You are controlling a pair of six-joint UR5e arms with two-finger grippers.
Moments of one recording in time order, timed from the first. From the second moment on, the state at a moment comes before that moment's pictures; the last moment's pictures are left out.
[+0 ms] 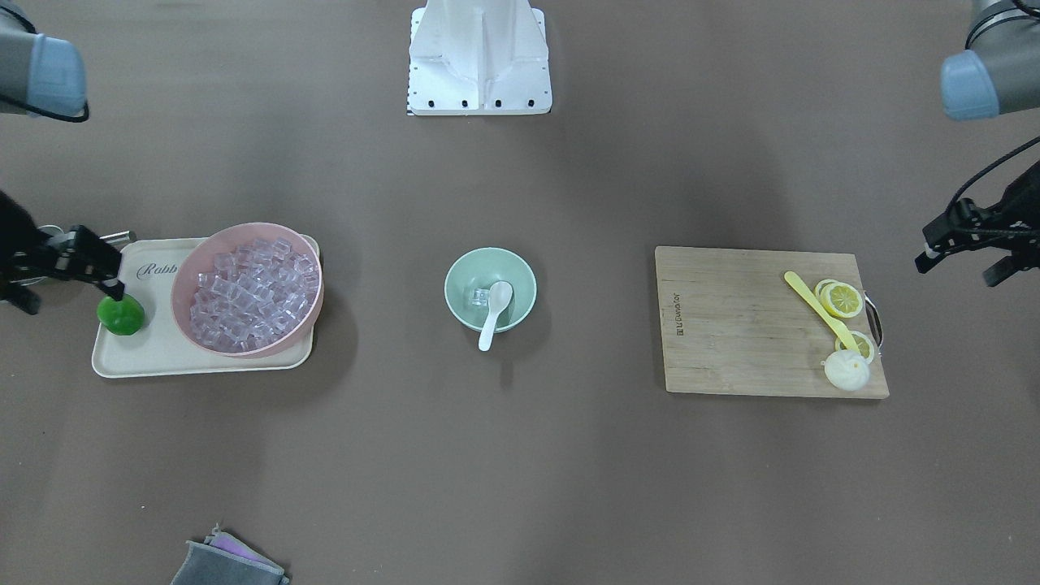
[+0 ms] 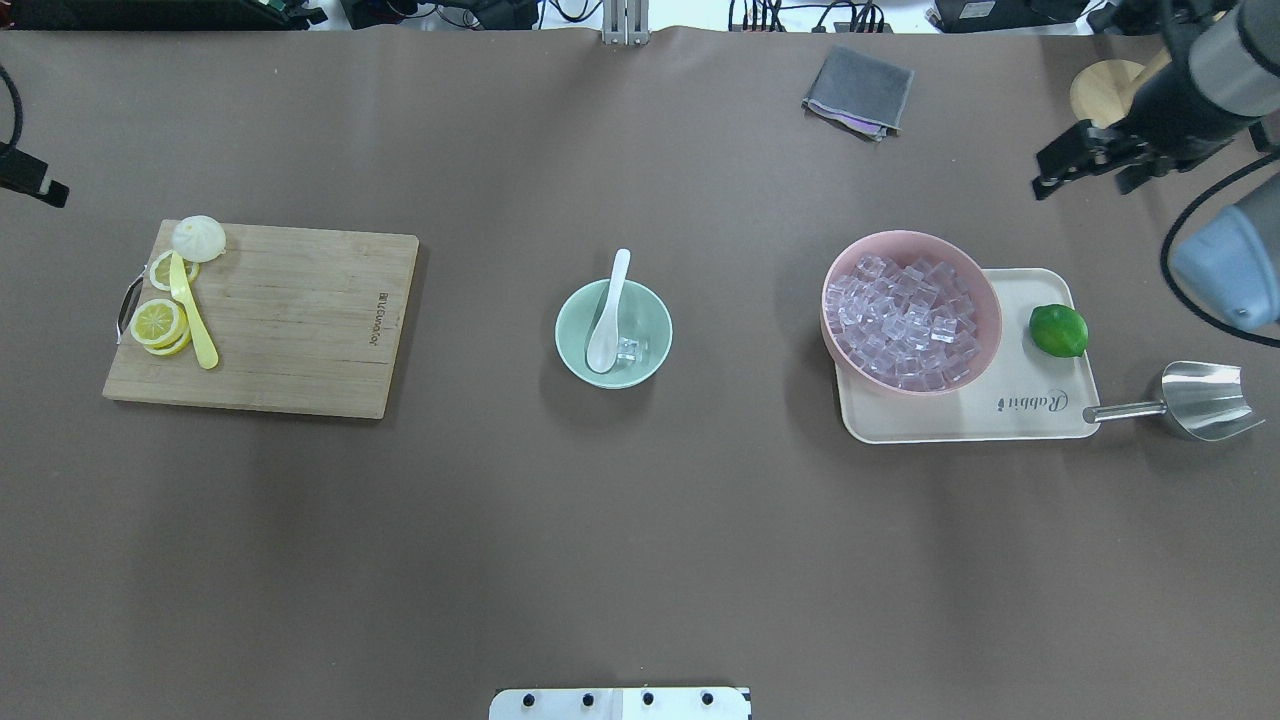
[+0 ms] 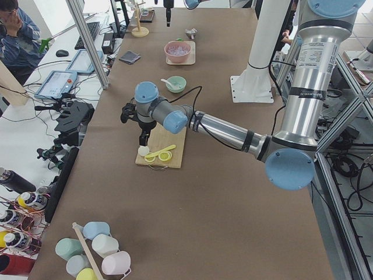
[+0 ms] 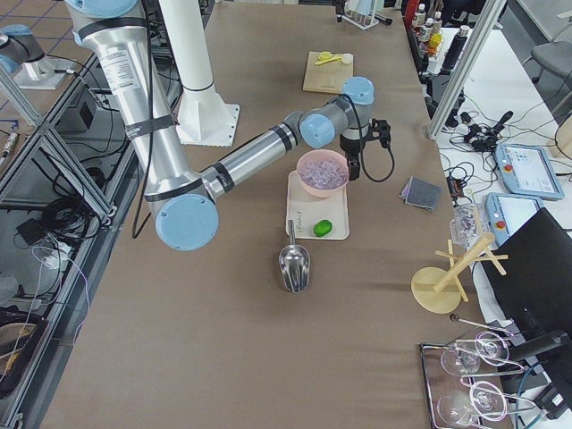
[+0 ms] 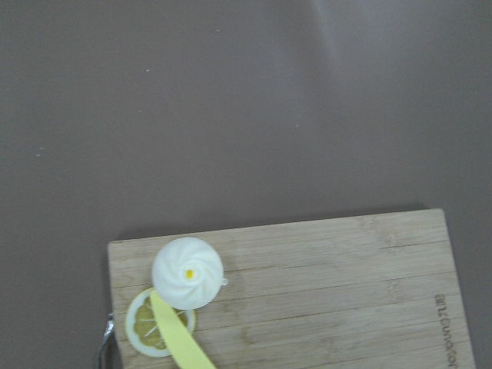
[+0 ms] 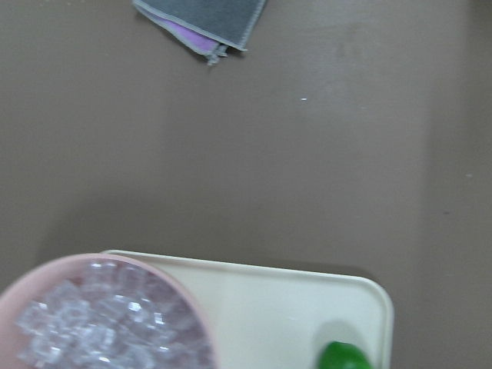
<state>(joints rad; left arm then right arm) -1.30 -1.70 -1.75 -1.83 -2.35 -0.42 1.18 -1.30 1.80 -1.56 2.27 0.48</state>
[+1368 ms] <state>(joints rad) -1.49 -1.50 -1.76 -1.68 -2.30 0.06 1.47 -1.41 1.53 -1.56 2.31 -0.10</state>
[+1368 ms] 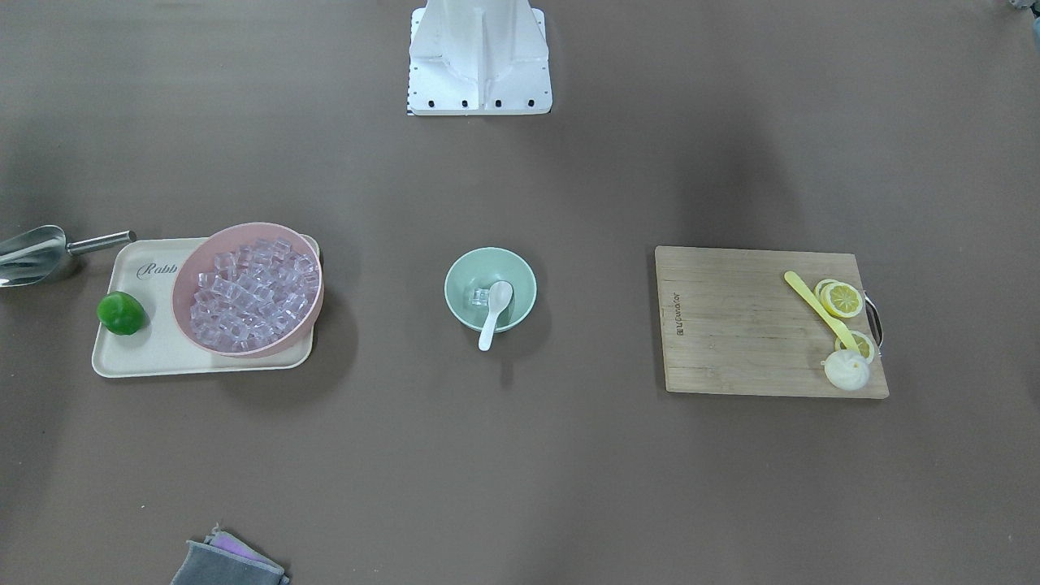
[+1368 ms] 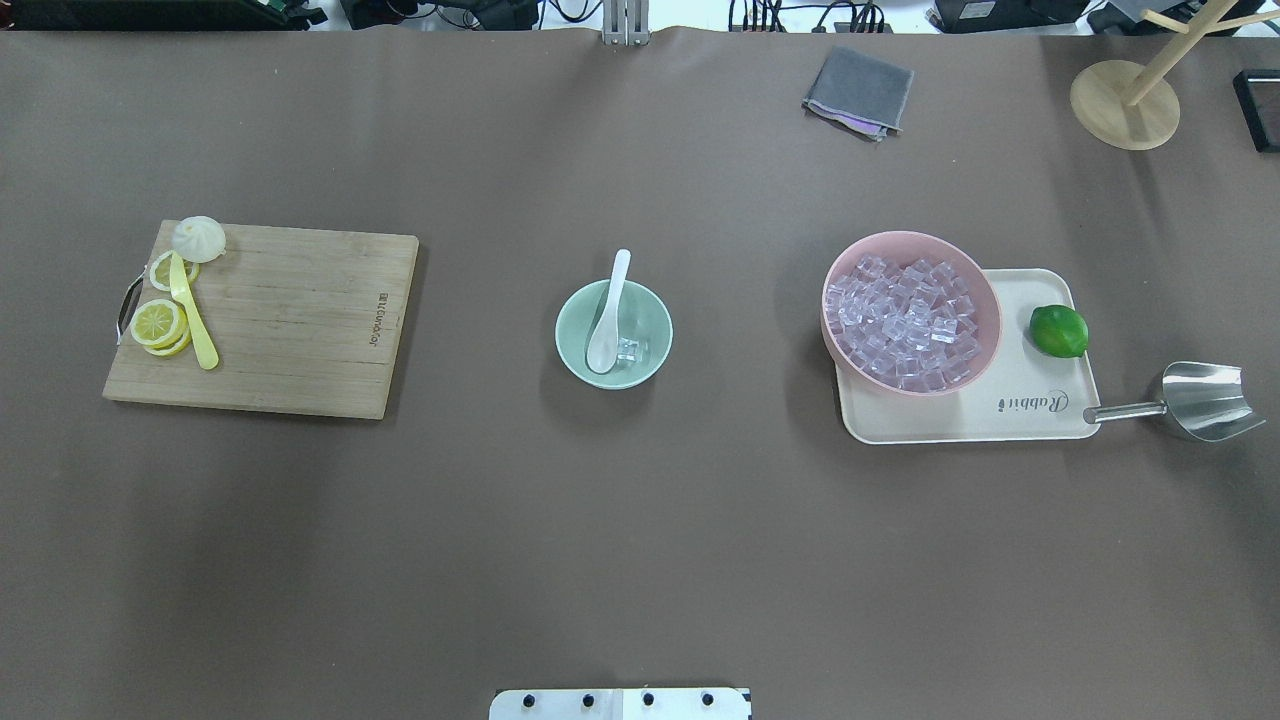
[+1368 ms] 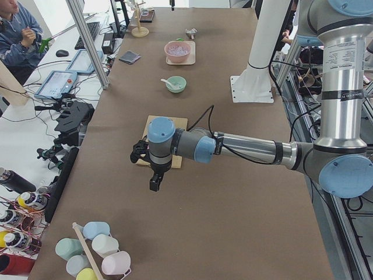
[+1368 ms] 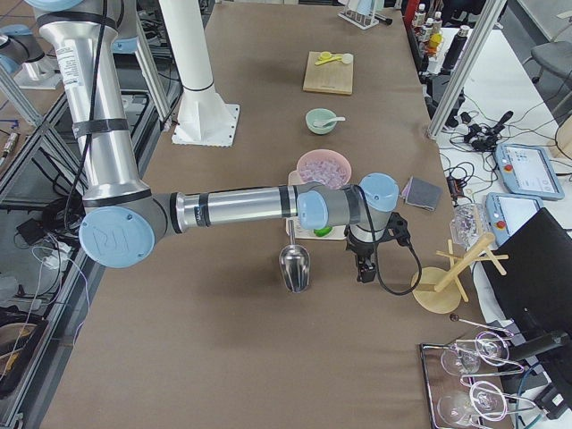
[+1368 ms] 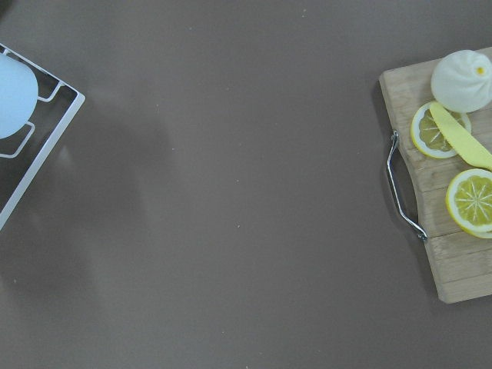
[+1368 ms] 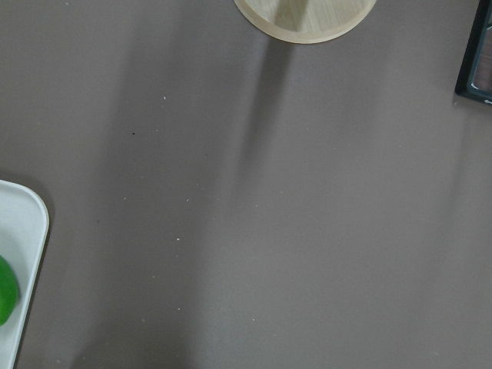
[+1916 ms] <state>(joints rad) -1.52 -1.51 -1.77 -1.68 -2.30 0.06 1.48 -1.42 1.54 -1.56 2.34 -0.11</state>
